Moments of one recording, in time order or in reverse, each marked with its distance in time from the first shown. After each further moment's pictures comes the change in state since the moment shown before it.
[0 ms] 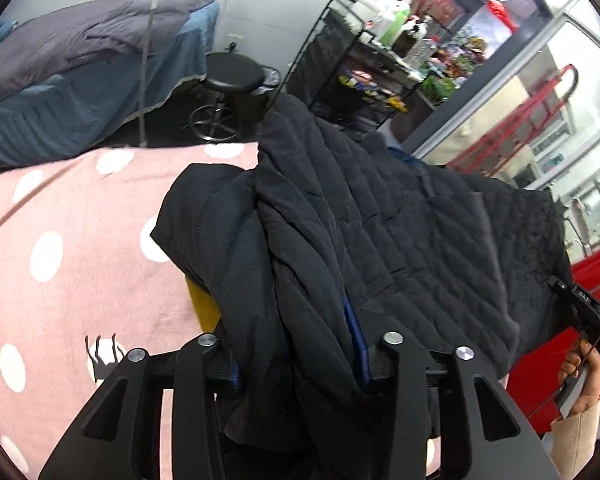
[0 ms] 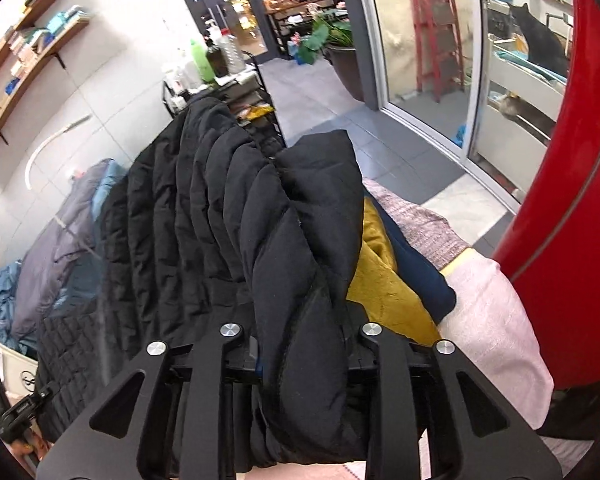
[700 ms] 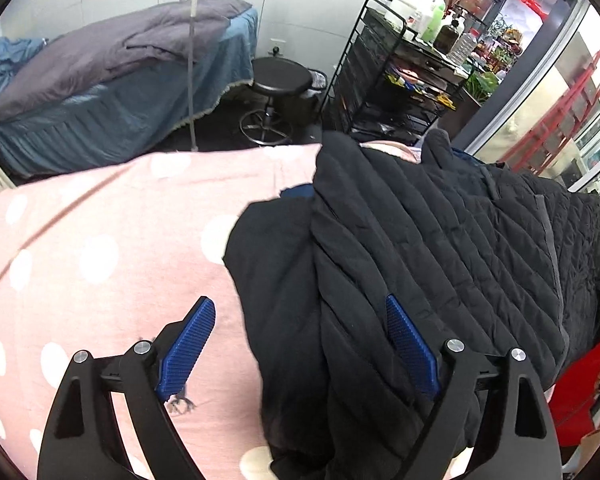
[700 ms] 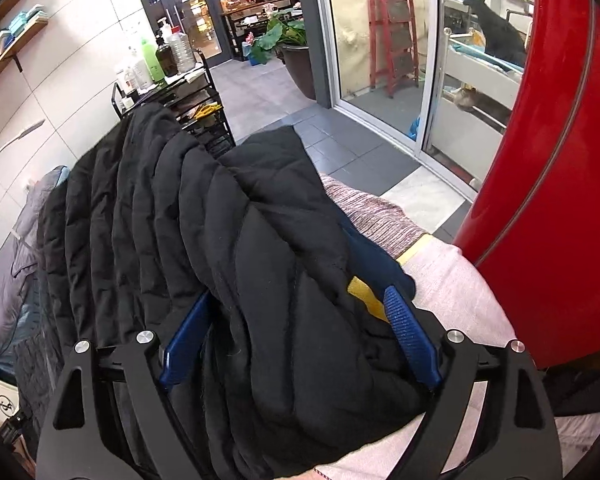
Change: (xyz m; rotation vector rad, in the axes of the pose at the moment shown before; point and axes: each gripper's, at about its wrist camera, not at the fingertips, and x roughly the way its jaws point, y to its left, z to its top) left arm -0.008 0.018 0.005 0.024 -0.029 0.205; right arm 0.012 -0.018 -0.010 0.056 -0.028 -0.155
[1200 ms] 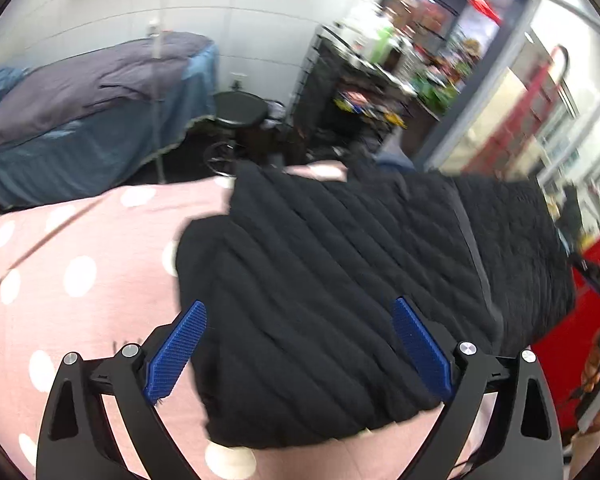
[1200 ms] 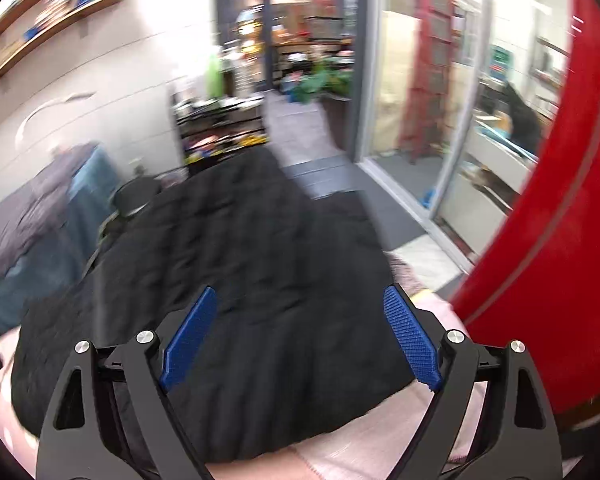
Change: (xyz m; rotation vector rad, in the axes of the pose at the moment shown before) left arm -0.045 -0.055 -0.030 0.097 -0.094 -0.114; right arm -0.070 0.079 -0.031 -0.295 -0.118 0.064
